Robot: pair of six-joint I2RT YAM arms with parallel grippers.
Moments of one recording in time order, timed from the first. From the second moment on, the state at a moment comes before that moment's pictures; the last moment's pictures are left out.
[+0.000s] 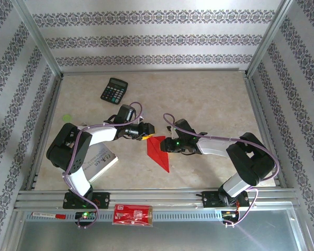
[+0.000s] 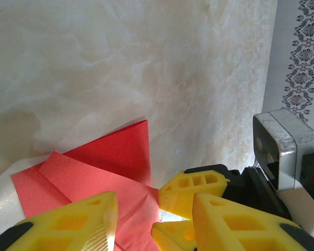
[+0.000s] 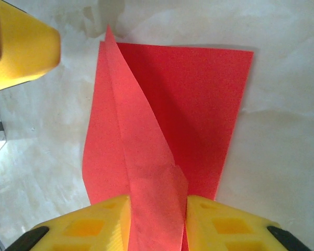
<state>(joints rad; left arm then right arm) -0.44 1.74 0.88 0.03 0.69 -0.81 0.64 1.58 0.67 -0.03 -0.40 0.62</state>
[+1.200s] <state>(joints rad) -0.25 1.50 0.87 -0.12 0.61 -0.78 0.67 1.25 1.04 -0.75 0.44 0.36</state>
